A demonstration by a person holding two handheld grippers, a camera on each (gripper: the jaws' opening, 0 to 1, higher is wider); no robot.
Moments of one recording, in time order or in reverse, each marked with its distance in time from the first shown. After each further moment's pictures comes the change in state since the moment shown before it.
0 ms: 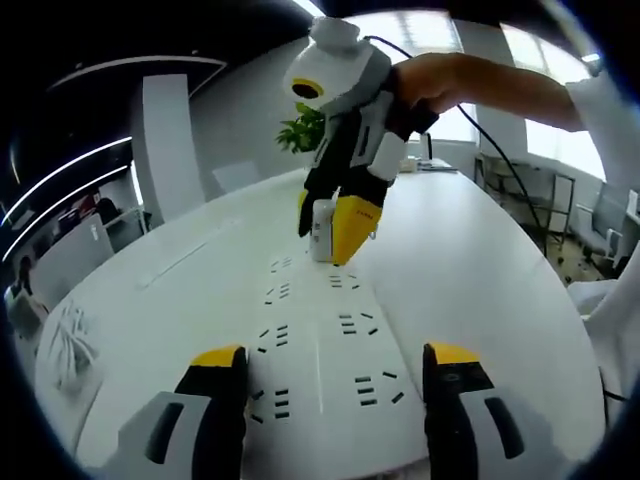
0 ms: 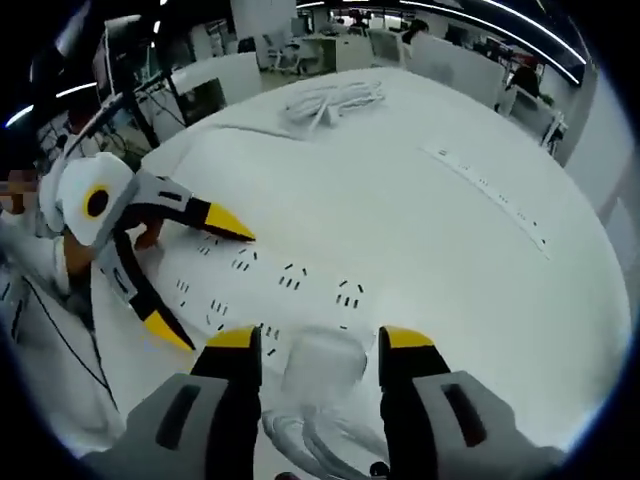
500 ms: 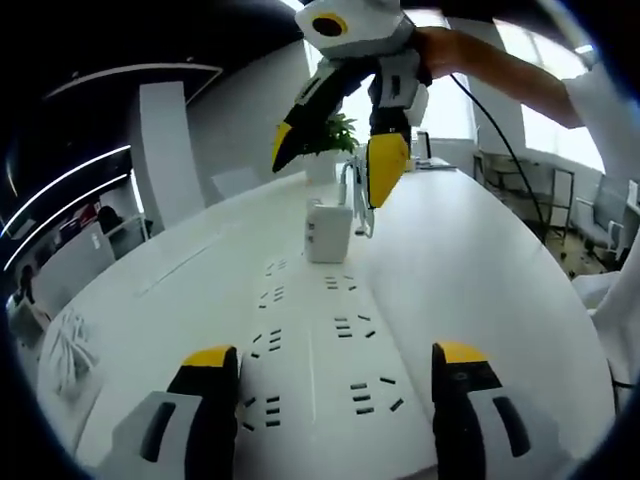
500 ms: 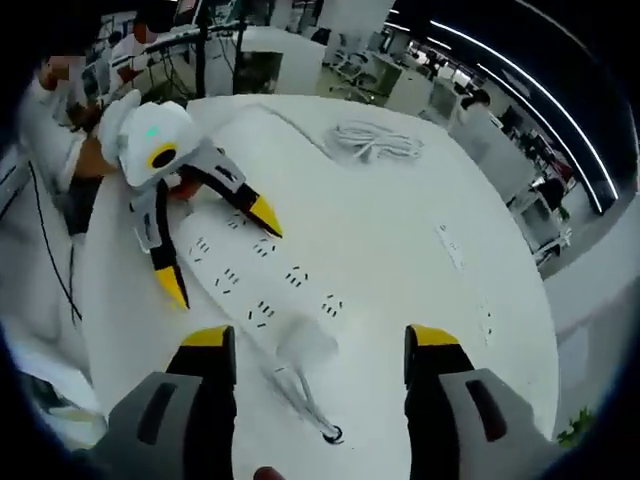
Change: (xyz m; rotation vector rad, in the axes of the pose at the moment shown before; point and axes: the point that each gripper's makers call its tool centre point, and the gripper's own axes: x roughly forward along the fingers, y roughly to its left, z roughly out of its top) left arm 0.006 -0.002 0.000 0.027 -0.021 0.007; right arm -0.051 -0.007 0.014 -0.431 0.042 -0.080
